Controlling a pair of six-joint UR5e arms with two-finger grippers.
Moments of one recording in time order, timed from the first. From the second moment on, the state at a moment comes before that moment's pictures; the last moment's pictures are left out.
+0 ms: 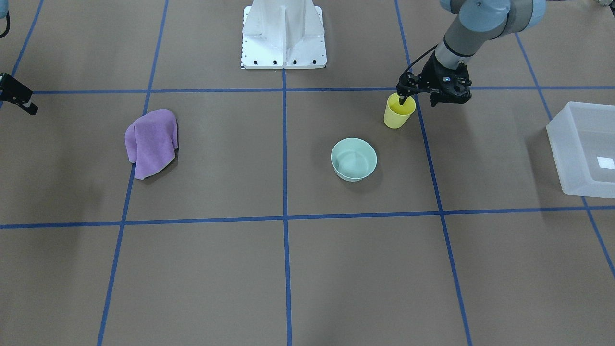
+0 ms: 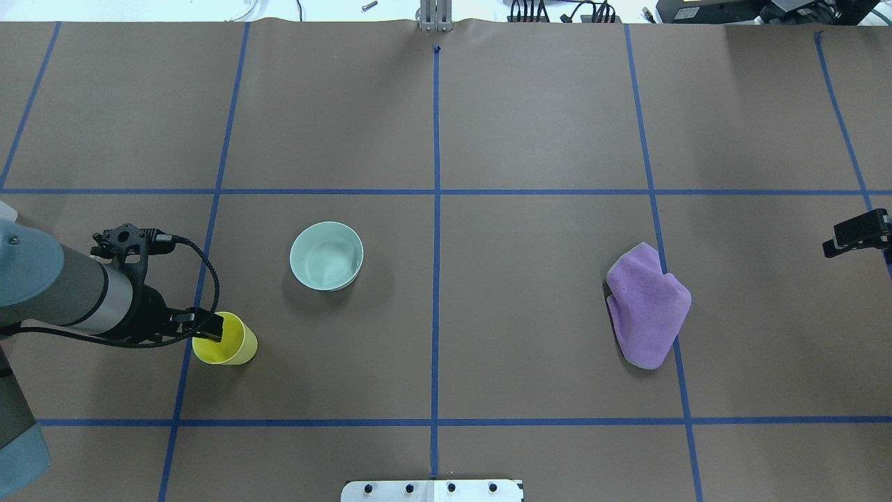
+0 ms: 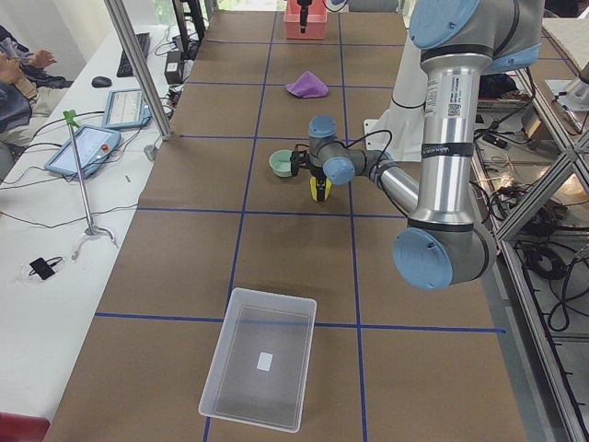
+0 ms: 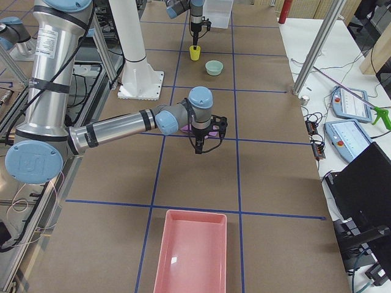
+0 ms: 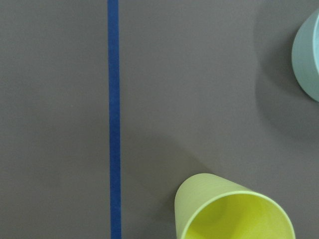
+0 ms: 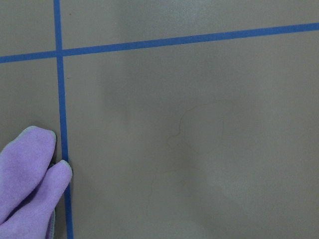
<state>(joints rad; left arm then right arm) -0.56 -1.60 -2.01 -1.90 -2.01 -1.18 1.15 -1.77 2.05 -1.37 2.33 0.71</state>
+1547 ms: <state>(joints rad) -1.02 -1.58 -2.06 -1.80 -2.40 -0.92 0.76 -1.55 2.01 -1.37 2.13 1.11</state>
